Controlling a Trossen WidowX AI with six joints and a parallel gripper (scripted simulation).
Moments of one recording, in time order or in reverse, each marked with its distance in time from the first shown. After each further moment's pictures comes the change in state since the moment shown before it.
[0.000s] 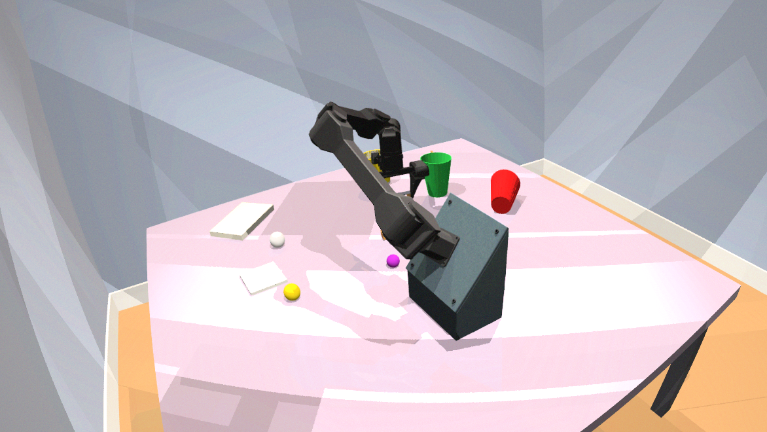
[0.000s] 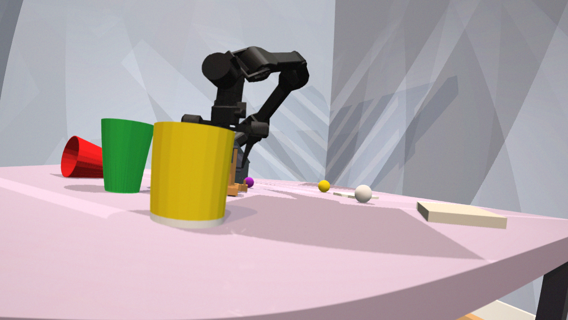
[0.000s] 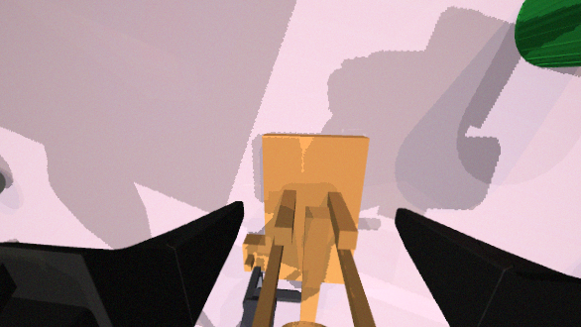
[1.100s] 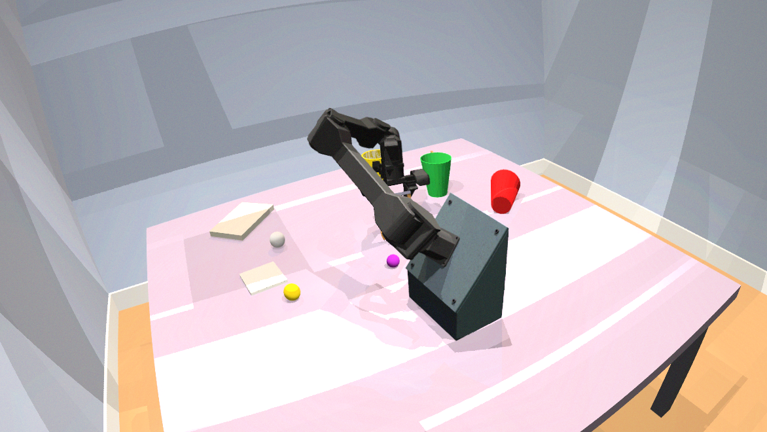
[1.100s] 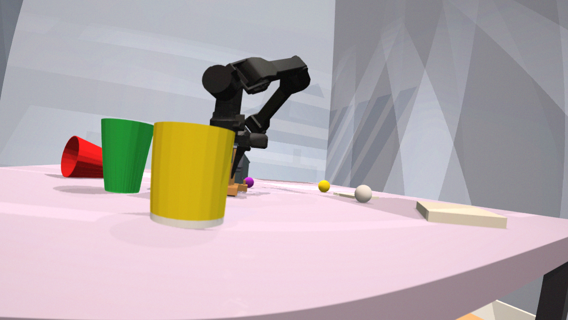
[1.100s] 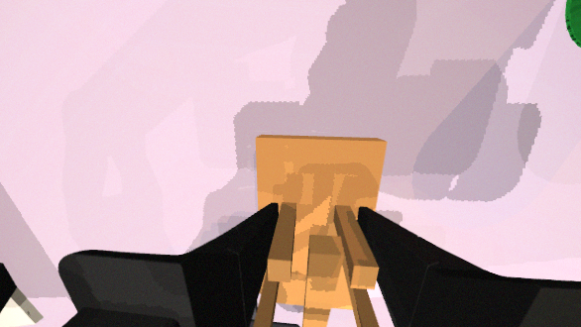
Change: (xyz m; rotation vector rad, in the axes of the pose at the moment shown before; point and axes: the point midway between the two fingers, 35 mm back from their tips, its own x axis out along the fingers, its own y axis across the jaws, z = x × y) arm 0.025 0.001 -0.002 0.003 0.003 0.005
